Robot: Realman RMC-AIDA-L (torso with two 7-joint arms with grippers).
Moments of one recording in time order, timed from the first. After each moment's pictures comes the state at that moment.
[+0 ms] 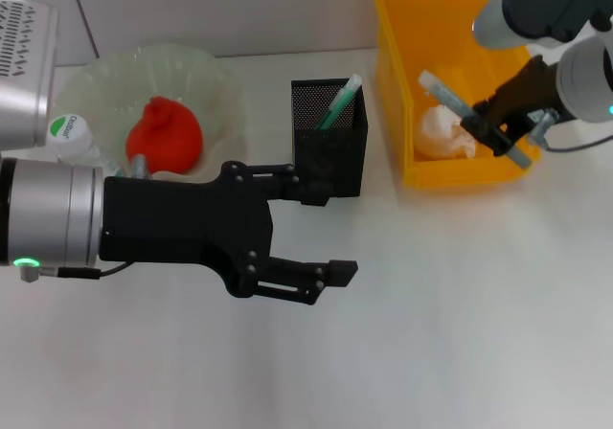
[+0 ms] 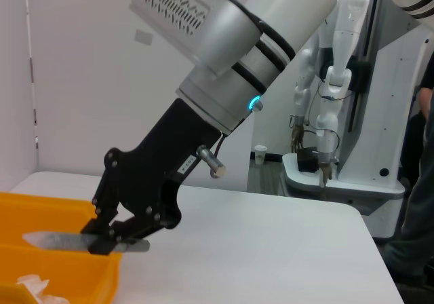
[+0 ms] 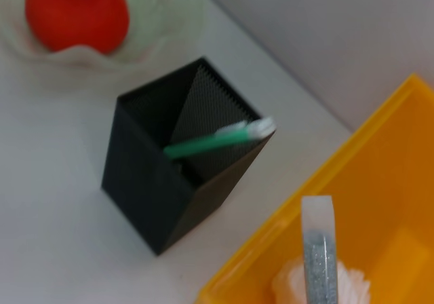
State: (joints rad) left arm -0.38 -2.07 1.36 1.29 1.69 1.54 -1.72; right arm 0.44 2.09 -1.46 -1.70 -2.78 -1.37 2.52
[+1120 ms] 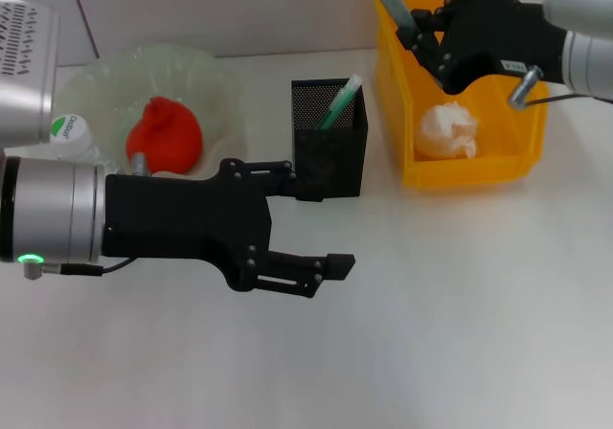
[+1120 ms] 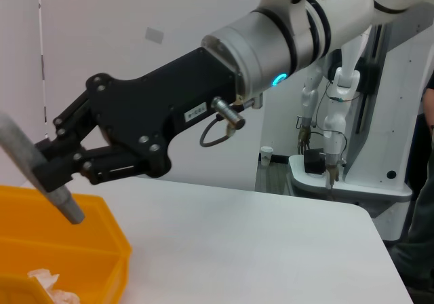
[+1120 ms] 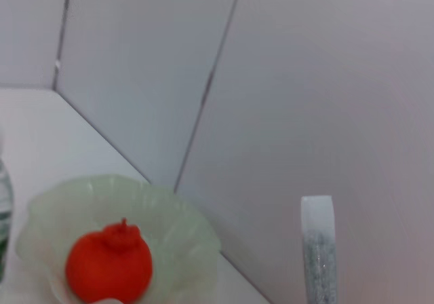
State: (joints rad) left arm -0.40 -2.07 1.36 1.24 1.69 1.53 -1.70; right arm 0.19 2.09 -1.45 -1.73 -2.17 -0.92 2.03
